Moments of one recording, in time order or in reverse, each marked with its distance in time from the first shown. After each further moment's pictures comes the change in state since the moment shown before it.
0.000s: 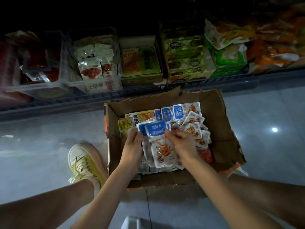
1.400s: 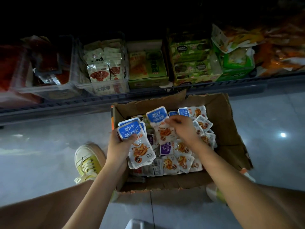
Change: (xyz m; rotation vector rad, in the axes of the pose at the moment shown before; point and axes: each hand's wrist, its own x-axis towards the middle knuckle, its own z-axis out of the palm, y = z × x) left_hand 0.013 0.009 -0.045 -0.026 0.136 0.084; right_hand 0.065 -0.017 0.007 -0.283 -0.096 -0.242
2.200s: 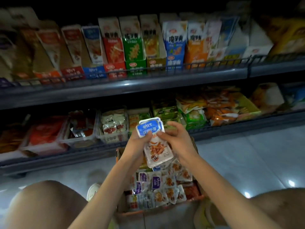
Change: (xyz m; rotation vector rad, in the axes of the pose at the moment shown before) left_hand -0.151 0.144 0.060 -0.101 -0.459 0.338; right_hand -0.163 -0.197 -0.077 0.384 0.079 -0.182
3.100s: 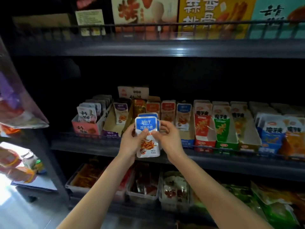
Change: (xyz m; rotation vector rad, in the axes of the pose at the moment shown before) left_hand 0.022 0.247 -0.214 0.229 0.473 0.502; right_hand 0.071 -0.161 0.307 -0.006 -0.327 -0.448
